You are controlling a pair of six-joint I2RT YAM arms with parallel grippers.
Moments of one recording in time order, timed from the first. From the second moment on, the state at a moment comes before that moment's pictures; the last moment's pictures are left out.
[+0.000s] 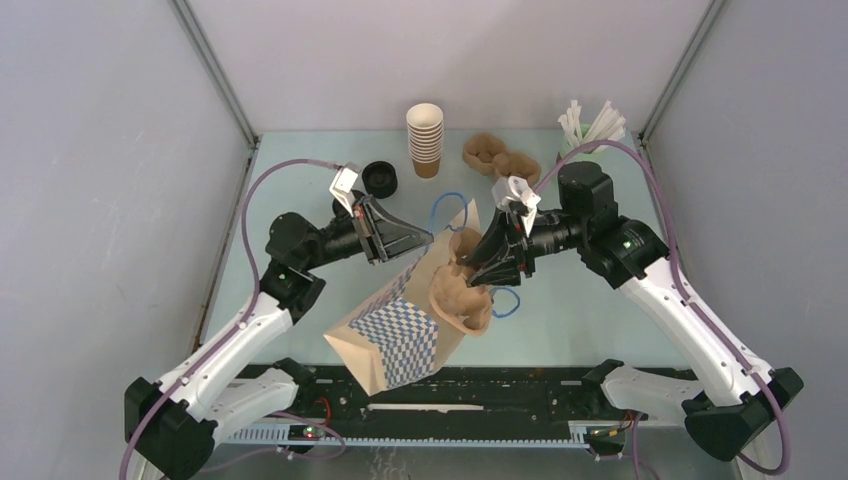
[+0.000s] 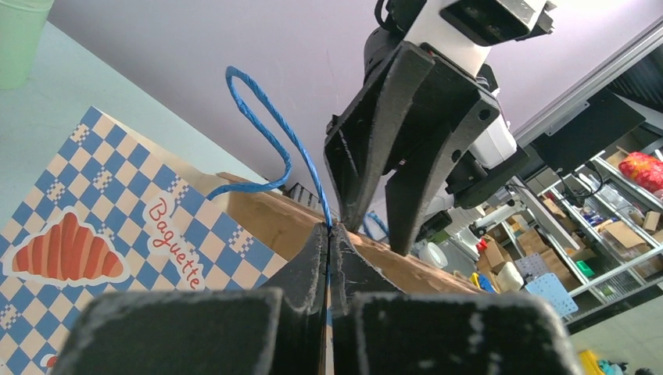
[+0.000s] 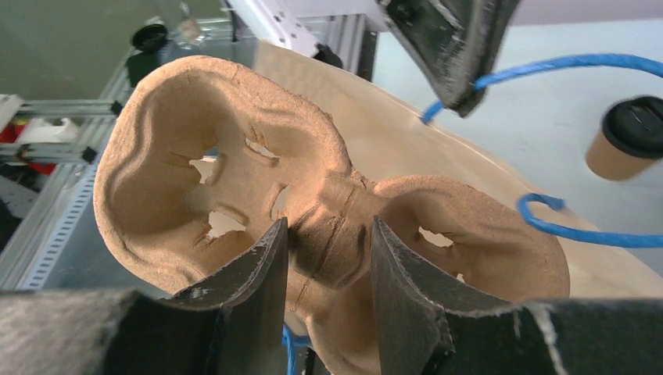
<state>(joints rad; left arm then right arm) -0.53 0.94 0.75 0.49 0.77 -0.94 0.58 1.10 1.26 -0.56 -1.16 -0.23</state>
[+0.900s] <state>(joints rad) -0.51 1.03 0.83 0.50 0.79 -0.86 0.81 1.06 1.16 -0.45 -0.32 0.02</state>
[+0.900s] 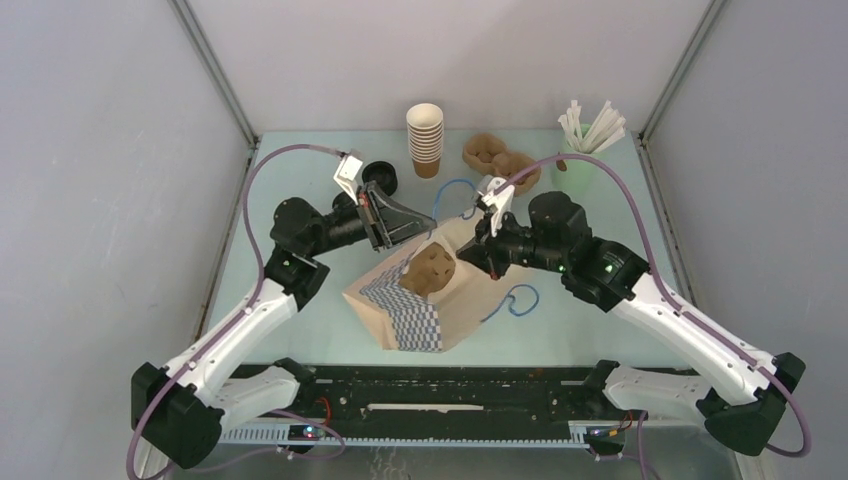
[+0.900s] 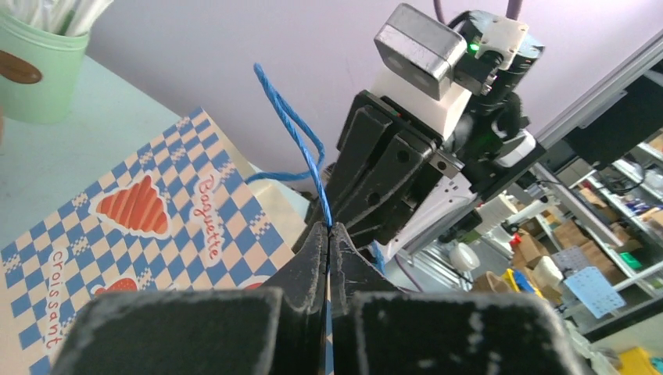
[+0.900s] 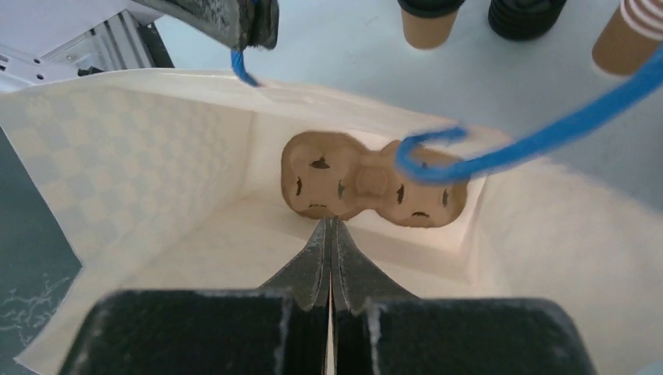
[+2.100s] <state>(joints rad) -0.49 1.08 1.30 -0.55 0.31 -0.50 1.13 1.18 1.16 -0.58 0.37 0.45</state>
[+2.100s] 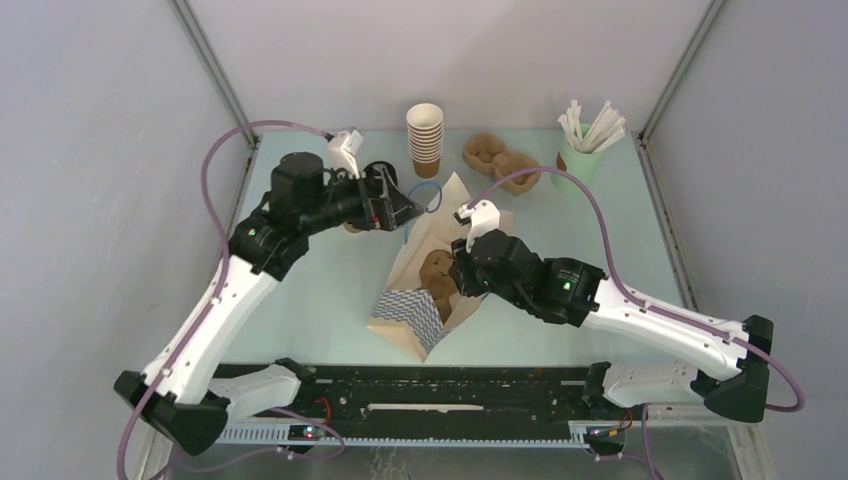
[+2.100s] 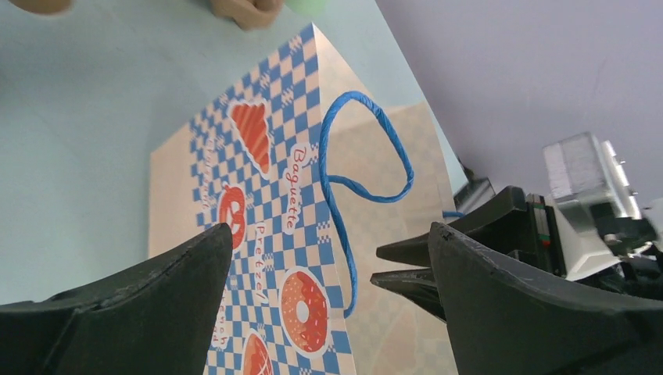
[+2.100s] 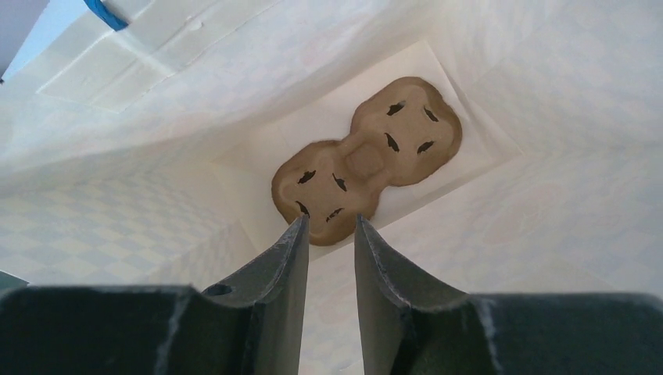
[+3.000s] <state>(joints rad) -0.48 1.28 1.60 -0.47 0.50 -0.38 1.05 1.25 1.16 -0.47 0.43 0.58</state>
